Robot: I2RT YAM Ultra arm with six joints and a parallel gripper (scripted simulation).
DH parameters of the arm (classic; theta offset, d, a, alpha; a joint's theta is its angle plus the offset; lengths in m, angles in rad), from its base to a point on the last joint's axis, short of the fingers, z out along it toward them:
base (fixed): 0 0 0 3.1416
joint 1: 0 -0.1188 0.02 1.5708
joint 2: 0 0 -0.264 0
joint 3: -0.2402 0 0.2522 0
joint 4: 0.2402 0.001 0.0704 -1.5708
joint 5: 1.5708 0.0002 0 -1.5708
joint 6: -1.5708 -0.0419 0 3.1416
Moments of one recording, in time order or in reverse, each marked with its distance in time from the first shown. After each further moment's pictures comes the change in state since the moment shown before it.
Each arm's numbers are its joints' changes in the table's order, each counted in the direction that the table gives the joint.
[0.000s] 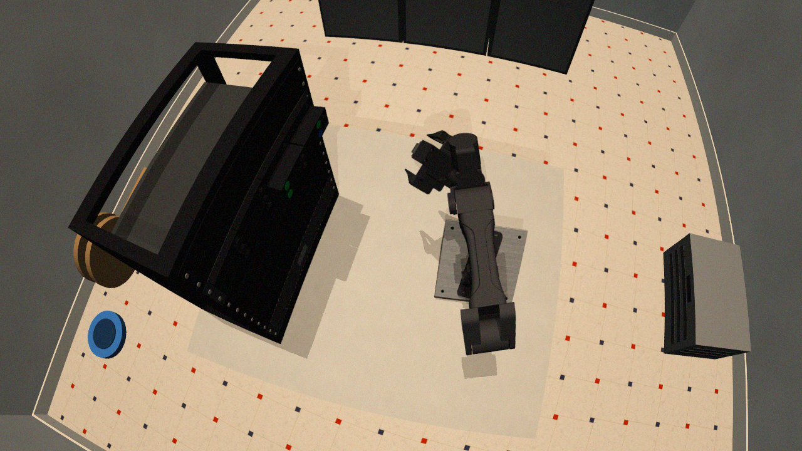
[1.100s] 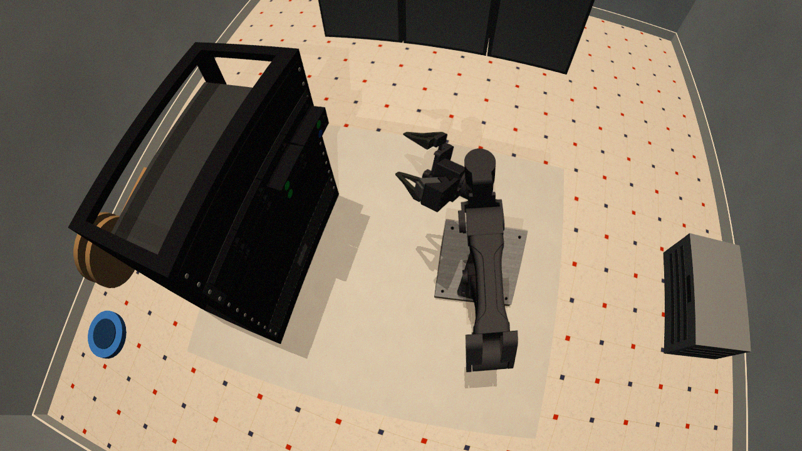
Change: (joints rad) arm 0.072 -0.182 0.088 -0.360 -0.380 0.315
